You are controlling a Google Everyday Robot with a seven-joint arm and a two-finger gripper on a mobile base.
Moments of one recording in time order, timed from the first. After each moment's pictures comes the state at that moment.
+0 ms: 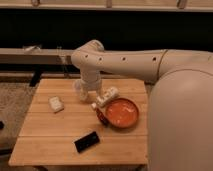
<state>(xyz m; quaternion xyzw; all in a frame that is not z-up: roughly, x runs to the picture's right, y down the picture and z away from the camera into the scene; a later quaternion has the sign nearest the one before) -0.064 0.040 0.721 -0.25 0.21 0.64 0.69</state>
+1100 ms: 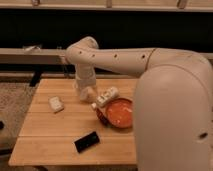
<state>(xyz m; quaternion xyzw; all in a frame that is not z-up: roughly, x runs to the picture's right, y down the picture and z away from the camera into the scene) -0.104 0.009 0.749 -0.26 0.19 0.61 0.73</state>
